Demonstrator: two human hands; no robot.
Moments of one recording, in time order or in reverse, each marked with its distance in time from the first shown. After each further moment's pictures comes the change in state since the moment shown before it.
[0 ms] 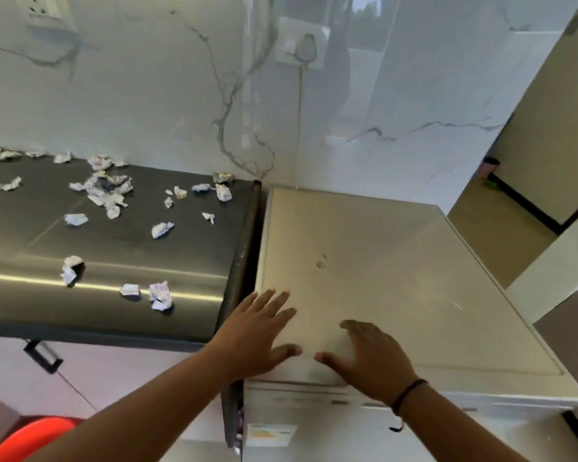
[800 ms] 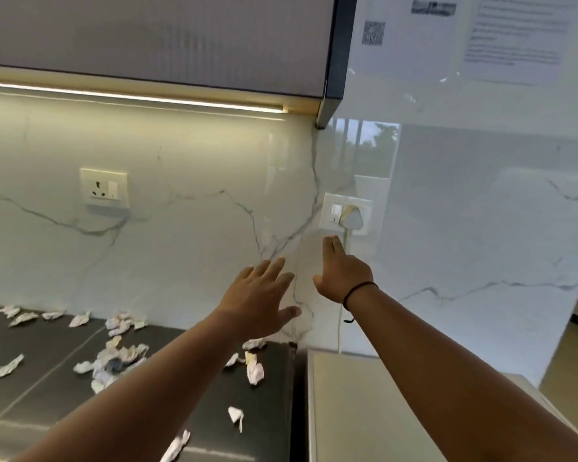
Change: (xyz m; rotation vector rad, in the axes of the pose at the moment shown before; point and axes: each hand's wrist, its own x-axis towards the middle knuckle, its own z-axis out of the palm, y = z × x) left_hand 0.186 -0.225 -0.249 0.250 0.372 -0.167; right_hand 0.401 -0.142 -0.245 -0.211 0.428 -0.056
